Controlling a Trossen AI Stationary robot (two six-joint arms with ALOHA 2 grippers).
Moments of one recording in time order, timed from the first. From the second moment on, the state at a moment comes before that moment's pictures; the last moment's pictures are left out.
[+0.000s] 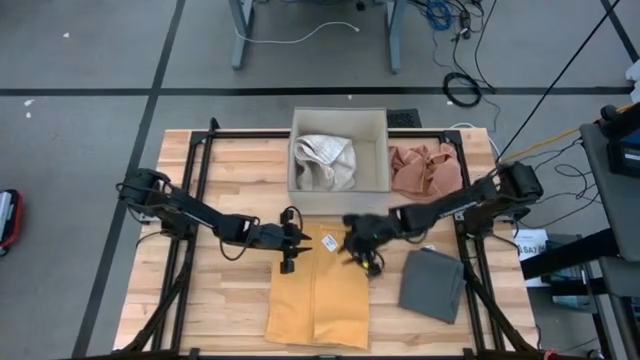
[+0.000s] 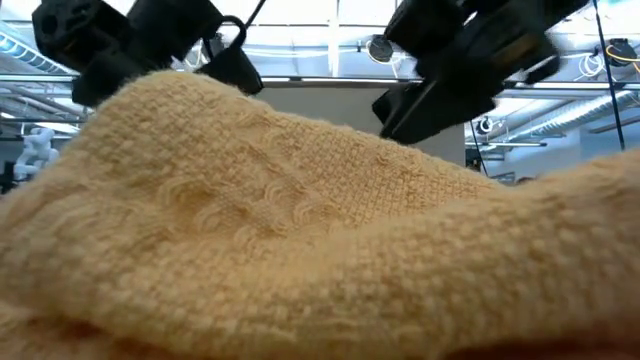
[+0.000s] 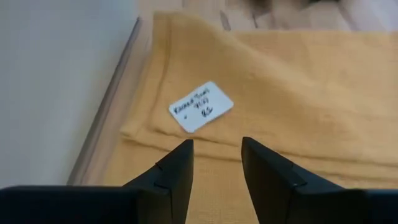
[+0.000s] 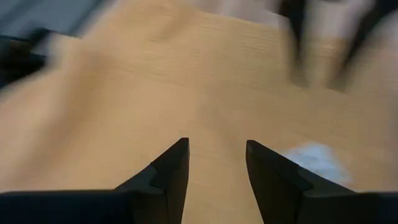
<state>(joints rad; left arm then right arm) -0.21 1.63 0.58 0.48 -0.20 -0.11 0.17 1.59 0.82 0.08 -0.17 -0.04</state>
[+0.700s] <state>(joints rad) -0.15 1.87 0.66 0.76 -0.03 -0.06 0.71 1.75 0.82 0.47 0.08 0.22</state>
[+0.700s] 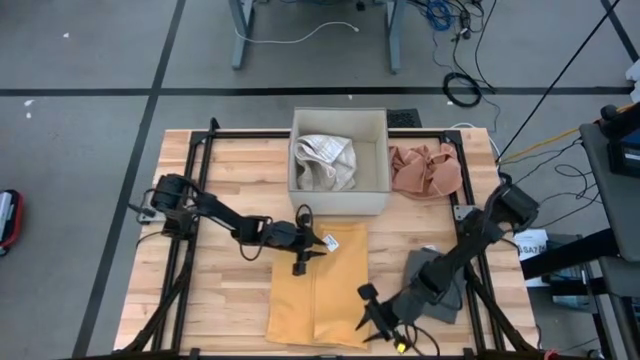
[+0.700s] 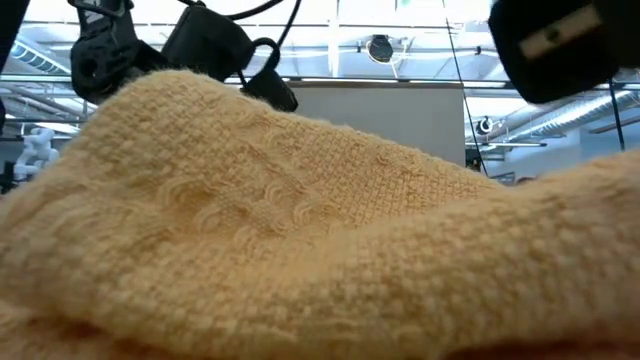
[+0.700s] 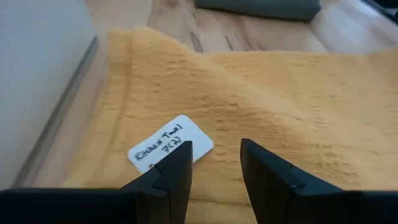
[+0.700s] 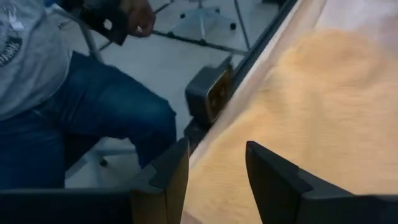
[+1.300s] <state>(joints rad) -0.14 1.95 0.70 0.74 -0.04 -0.08 0.79 1.99 1.07 0.15 0.19 0.30</state>
